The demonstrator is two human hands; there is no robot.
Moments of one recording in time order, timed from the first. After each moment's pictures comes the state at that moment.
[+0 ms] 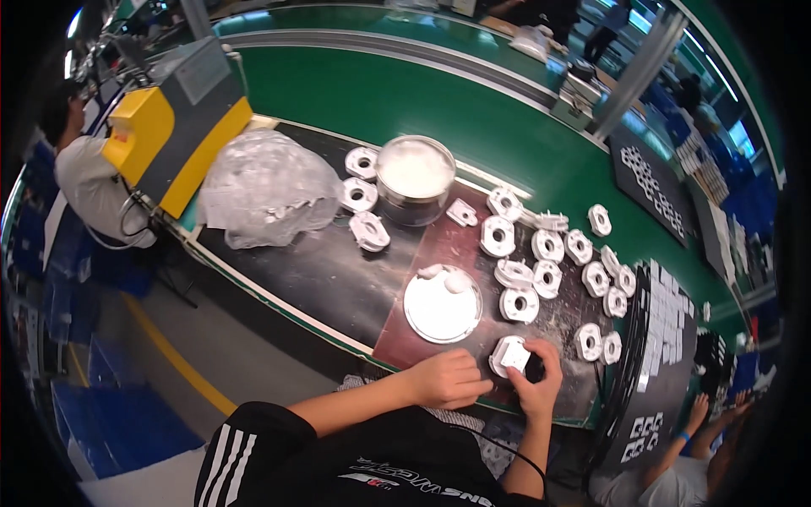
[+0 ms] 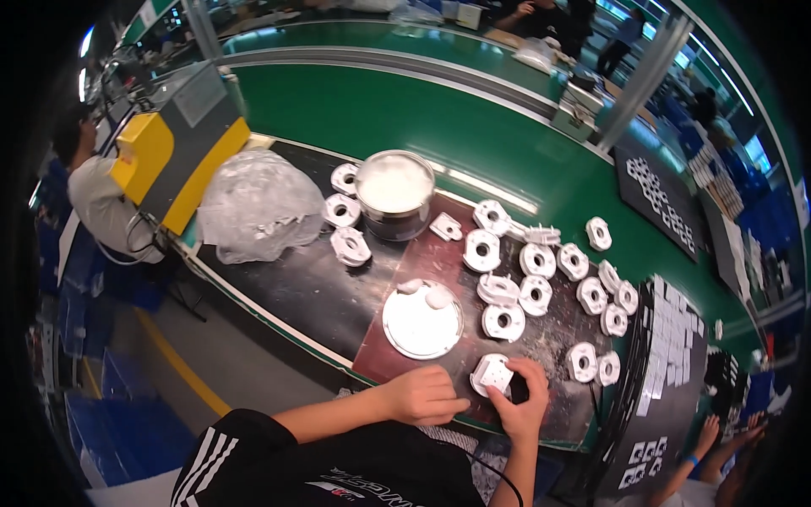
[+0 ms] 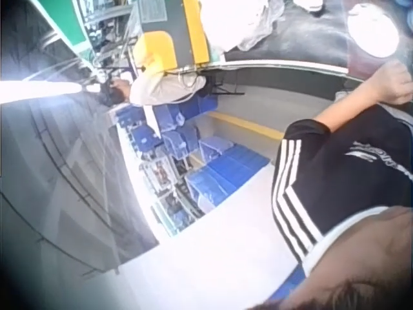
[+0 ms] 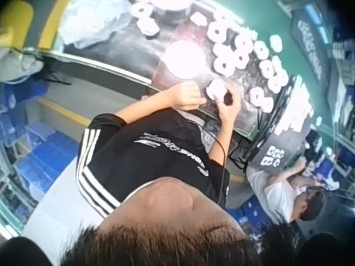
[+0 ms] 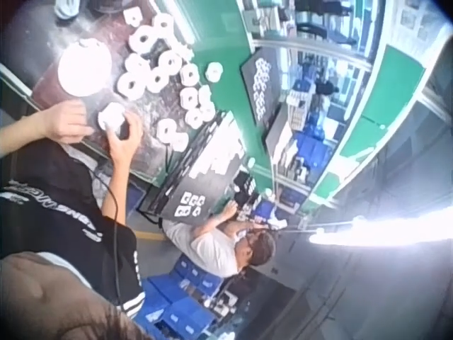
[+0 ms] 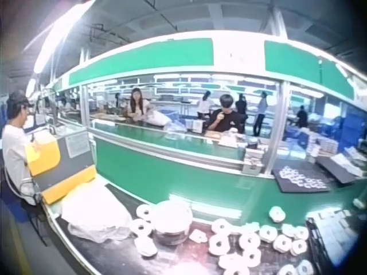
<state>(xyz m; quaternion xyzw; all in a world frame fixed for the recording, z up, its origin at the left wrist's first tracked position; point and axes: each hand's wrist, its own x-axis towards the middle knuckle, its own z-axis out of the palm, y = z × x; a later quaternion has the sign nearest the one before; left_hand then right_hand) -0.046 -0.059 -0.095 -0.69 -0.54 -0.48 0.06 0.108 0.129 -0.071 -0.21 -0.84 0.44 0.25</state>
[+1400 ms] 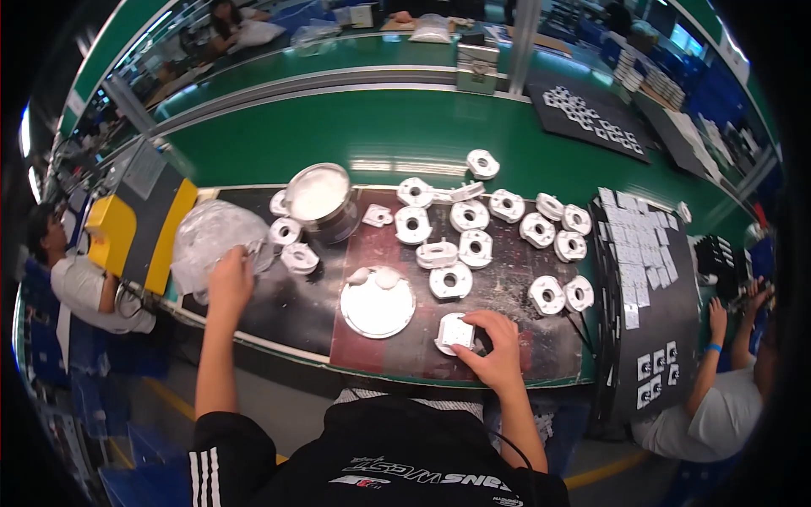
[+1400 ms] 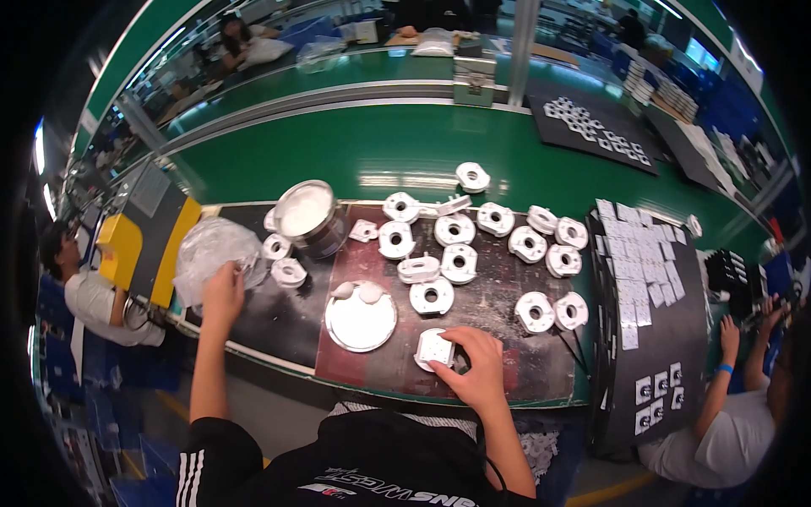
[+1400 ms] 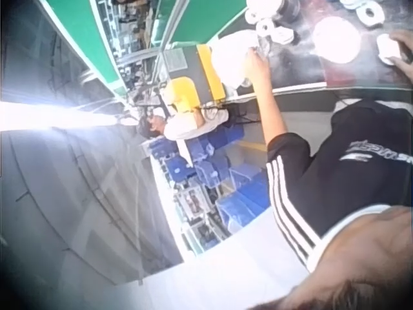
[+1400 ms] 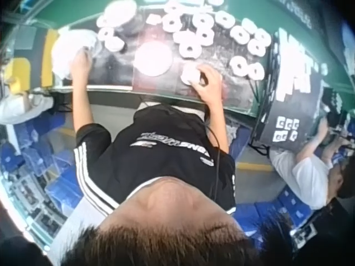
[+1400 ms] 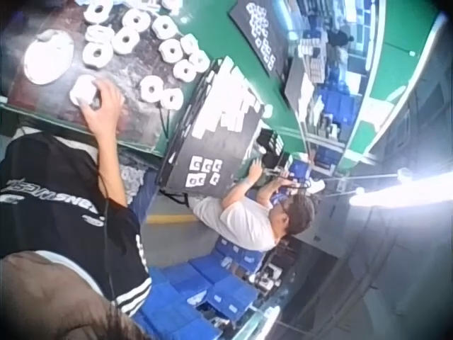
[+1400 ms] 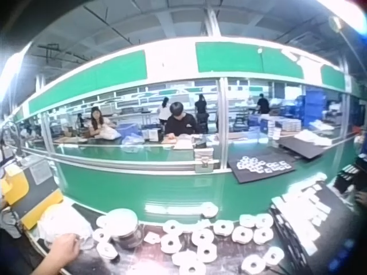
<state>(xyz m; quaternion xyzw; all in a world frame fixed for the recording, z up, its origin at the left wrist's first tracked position) -0.266 -0.199 -0.024 -0.35 -0.91 -0.13 0.19 0.112 0.132 -0.066 -0.18 -0.87 0.39 0.26</state>
